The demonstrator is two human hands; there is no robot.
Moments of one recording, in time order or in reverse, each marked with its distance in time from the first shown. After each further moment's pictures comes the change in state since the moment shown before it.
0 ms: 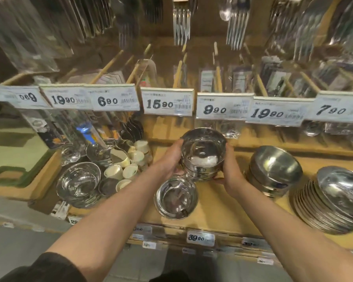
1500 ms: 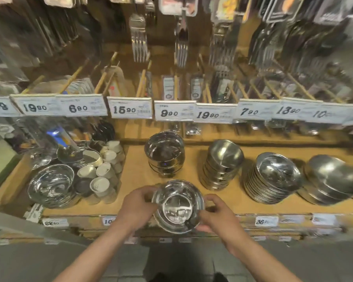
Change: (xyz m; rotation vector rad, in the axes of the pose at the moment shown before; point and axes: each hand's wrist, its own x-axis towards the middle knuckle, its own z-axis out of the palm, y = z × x) left_hand -0.153 -0.051 0.018 0.510 0.140 0.048; right_hand -0.165 0.043 -0.082 -0.136 -0.047 0.158
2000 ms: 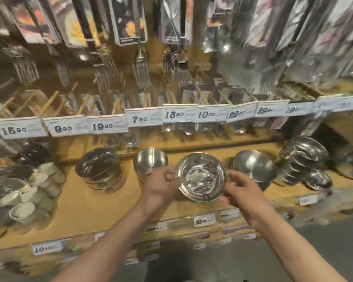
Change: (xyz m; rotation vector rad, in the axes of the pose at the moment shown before) left_hand -0.027 0.194 0.171 -0.234 -0.118 0.297; right_hand -0.041 -0.043 -0.247 0.175 0.259 -0.161
